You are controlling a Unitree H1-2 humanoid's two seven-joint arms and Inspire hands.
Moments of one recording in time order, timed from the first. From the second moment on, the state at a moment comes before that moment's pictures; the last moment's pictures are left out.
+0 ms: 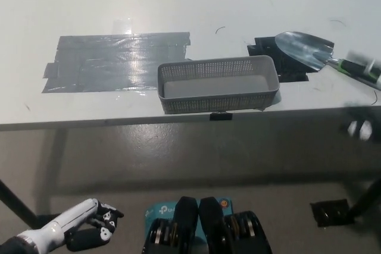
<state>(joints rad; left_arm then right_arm) -0.11 0.62 -0.32 -0.26 0.16 0.45 -0.45 -0.43 -0.66 0.10 -0.24 -0.26 0.27 0.29</state>
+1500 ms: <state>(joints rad) -0.09 0.61 -0.28 -0.27 0.24 0.46 -0.57 -0.96 -0.55 0.40 1.07 -0.55 0.03 0.18</state>
